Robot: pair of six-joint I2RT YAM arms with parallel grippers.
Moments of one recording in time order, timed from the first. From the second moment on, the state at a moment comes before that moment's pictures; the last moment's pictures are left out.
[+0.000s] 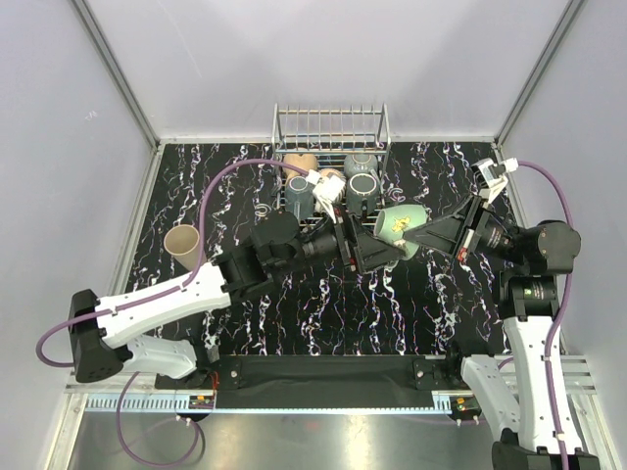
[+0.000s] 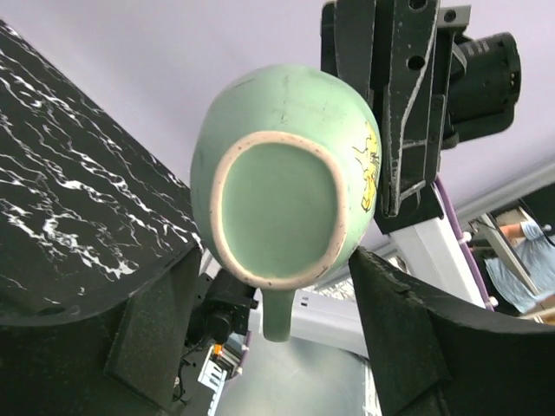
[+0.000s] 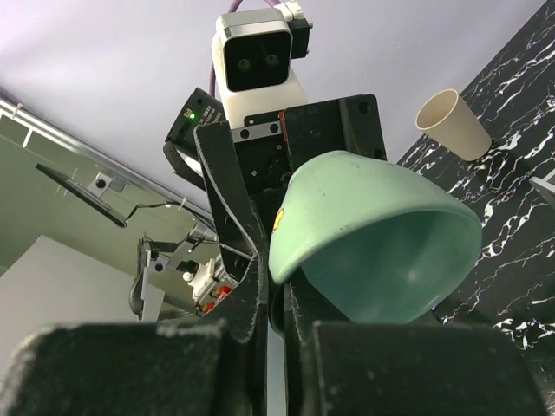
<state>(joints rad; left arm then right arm) -1.12 1.25 1.14 0.18 0.14 -0.81 -0.02 0.70 0.91 0.26 -1.23 1.34</state>
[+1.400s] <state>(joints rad) -0.89 1.56 1.36 -0.50 -0.16 -0.59 0.04 0.95 1.25 -1.05 -0.32 0.51</state>
